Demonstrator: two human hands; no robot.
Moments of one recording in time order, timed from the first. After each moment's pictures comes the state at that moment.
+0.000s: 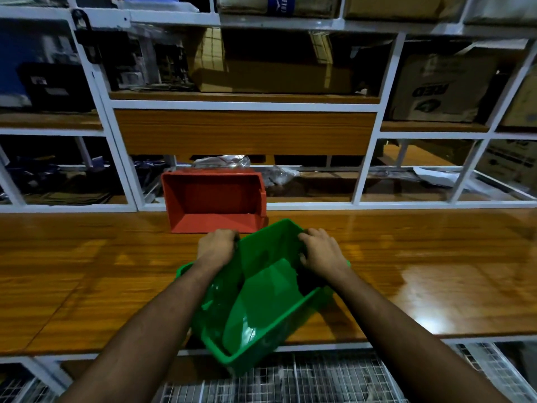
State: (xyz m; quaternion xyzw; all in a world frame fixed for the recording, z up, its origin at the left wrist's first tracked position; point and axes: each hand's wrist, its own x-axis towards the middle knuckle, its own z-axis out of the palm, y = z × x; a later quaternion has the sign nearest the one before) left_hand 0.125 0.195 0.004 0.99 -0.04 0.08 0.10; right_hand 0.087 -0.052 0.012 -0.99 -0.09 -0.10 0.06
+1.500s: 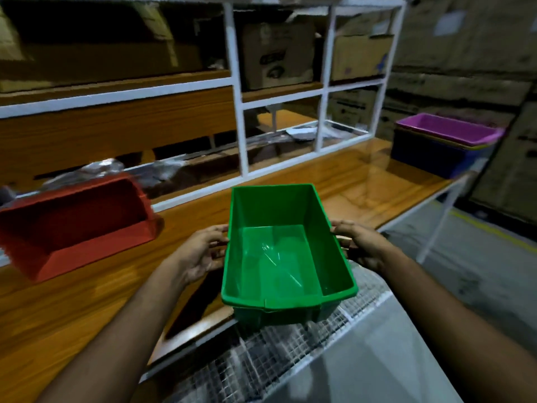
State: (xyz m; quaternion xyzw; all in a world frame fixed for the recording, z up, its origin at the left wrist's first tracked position) left_hand 0.060 0.027 0.031 0.62 -0.07 -0.37 0.68; right_hand -0.094 -0.271 0.004 -0.58 0.24 -0.07 0.78
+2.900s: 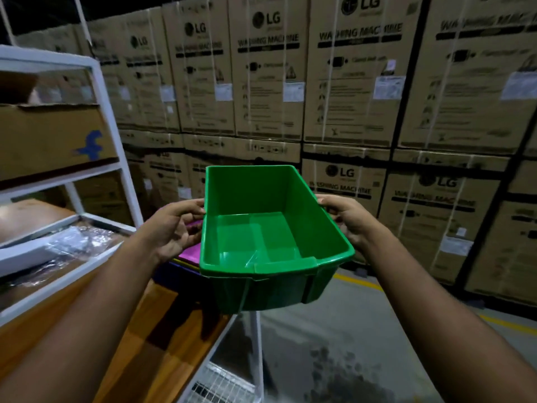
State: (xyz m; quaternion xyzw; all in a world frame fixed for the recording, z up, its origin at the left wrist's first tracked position) left_hand 0.050 -0.879 0.167 0.49 -0.29 -0.50 0.65; right_hand -0.222 -1.075 0.138 -0.52 0.29 -0.37 0.71
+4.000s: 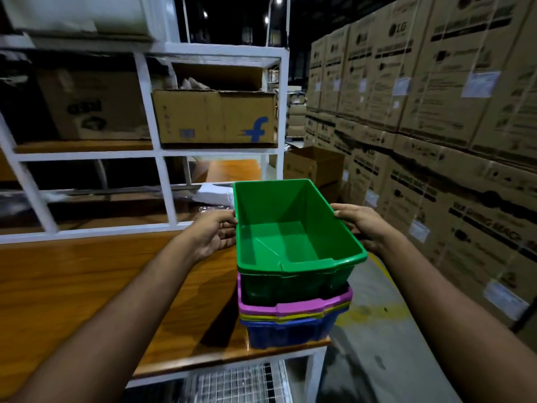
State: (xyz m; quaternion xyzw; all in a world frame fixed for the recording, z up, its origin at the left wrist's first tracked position) left_hand 0.085 -0.956 0.116 0.62 -0.02 -0.16 0.76; right_hand 0.068 -1.285 0.109 -0.69 0.10 0.00 0.72
